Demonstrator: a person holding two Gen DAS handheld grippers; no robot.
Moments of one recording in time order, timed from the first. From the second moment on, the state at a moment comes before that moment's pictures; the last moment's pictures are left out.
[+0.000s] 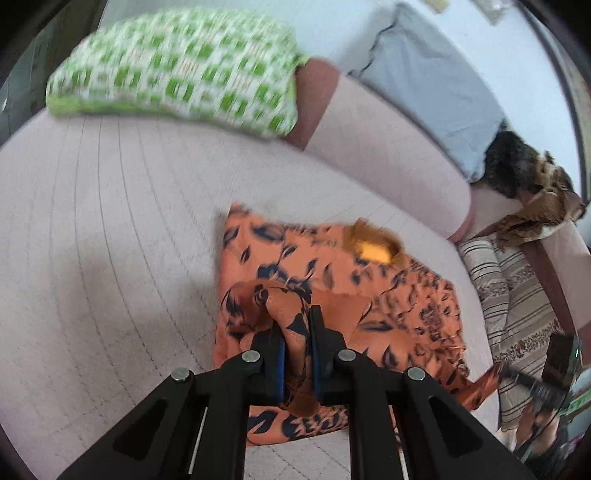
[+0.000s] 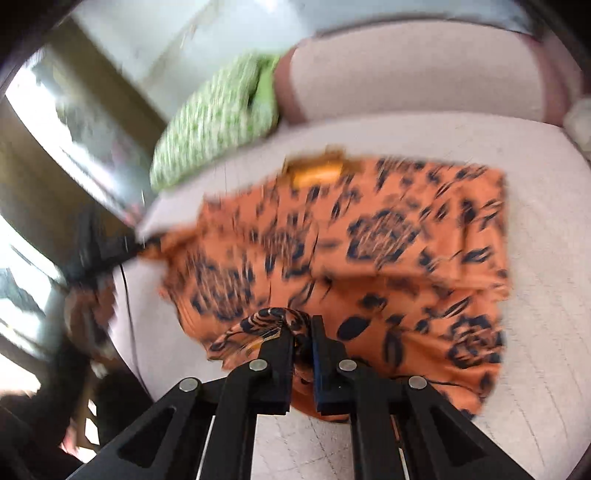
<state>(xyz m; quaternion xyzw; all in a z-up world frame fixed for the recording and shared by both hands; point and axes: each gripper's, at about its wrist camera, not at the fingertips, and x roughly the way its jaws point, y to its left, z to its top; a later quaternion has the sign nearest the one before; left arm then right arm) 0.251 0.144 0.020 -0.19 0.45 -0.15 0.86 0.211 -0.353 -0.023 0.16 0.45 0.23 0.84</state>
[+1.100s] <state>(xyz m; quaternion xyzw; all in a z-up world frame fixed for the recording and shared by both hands) 0.291 0.102 -0.066 -0.11 0.53 -0.05 0.84 0.322 -0.425 -0.129 0.23 0.50 0.11 0.83</state>
